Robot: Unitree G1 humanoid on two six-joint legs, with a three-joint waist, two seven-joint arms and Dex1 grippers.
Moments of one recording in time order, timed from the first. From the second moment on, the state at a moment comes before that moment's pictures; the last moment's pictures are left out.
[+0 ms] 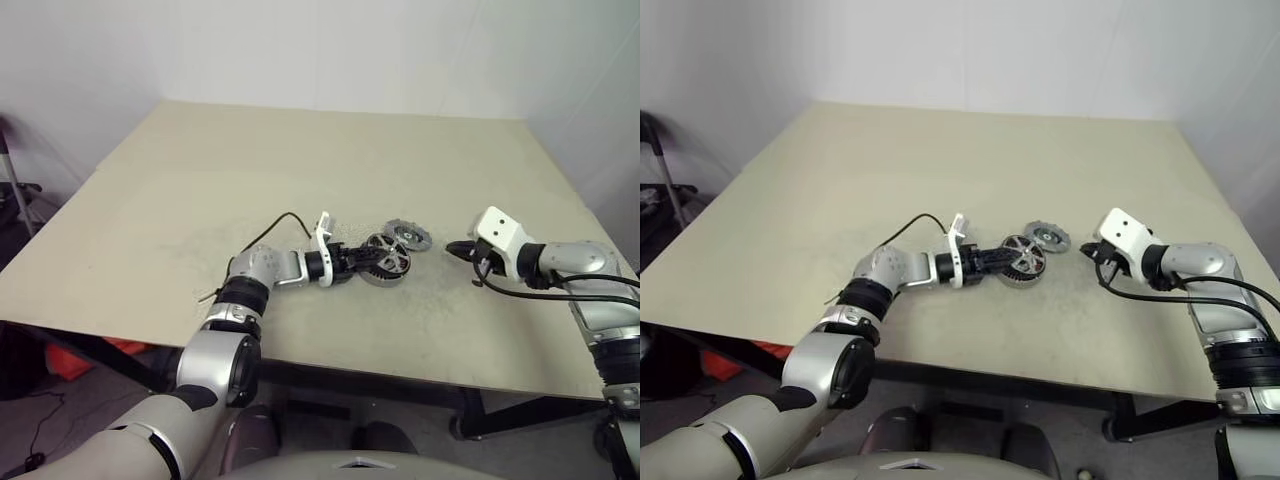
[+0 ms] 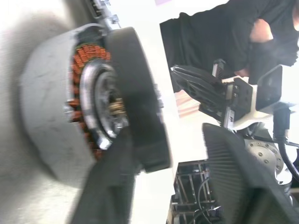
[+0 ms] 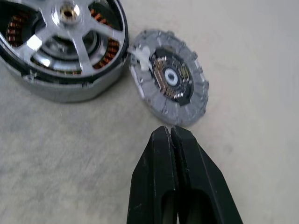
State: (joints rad) left arm -0.84 -0.08 0.18 0.80 -0.64 1.04 -0.68; right arm -0.33 -0.85 -0.01 0.14 0.05 0.25 0.98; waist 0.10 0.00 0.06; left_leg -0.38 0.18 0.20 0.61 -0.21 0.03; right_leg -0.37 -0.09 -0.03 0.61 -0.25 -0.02
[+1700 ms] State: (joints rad) left arm -0.46 0.09 0.26 0.21 -0.64 0.97 -0.37; right arm -0.54 -0.89 0.30 0.14 -0.04 -0.01 1.26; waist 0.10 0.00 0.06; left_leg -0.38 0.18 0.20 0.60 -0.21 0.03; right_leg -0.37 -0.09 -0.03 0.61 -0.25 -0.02
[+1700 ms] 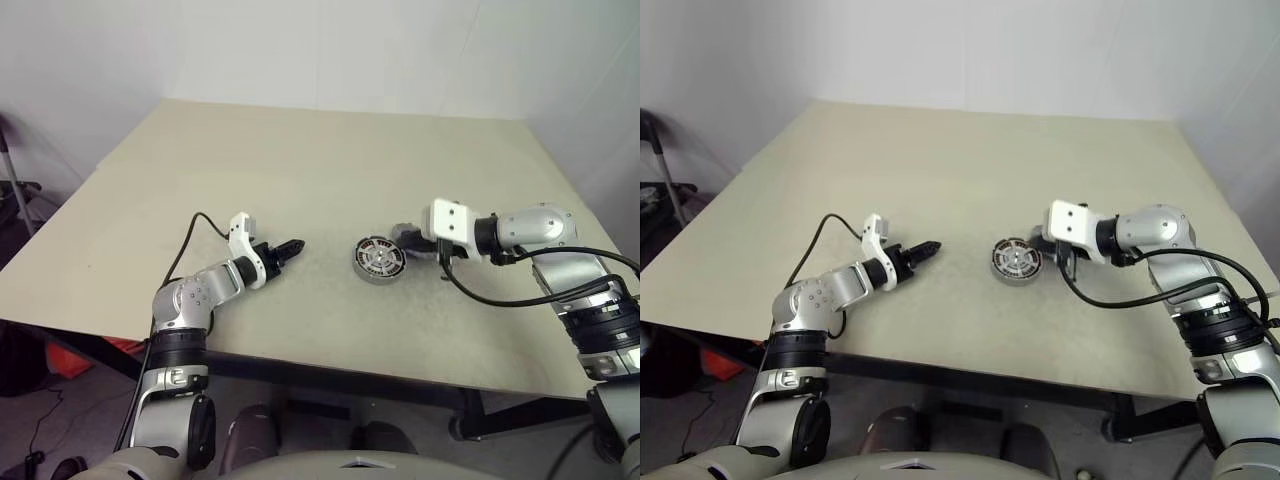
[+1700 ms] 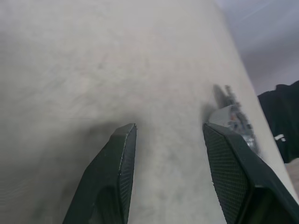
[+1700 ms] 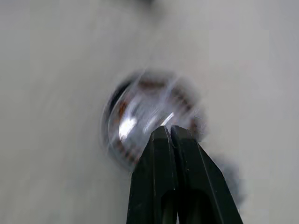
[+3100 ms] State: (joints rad) left arm -0.42 0.09 0.31 0.23 -0.68 0.90 -0.30; right arm -0.80 -0.72 0.49 0.55 -0.35 -0.53 1.29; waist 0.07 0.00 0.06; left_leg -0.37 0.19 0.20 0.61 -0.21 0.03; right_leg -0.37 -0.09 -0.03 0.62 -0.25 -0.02
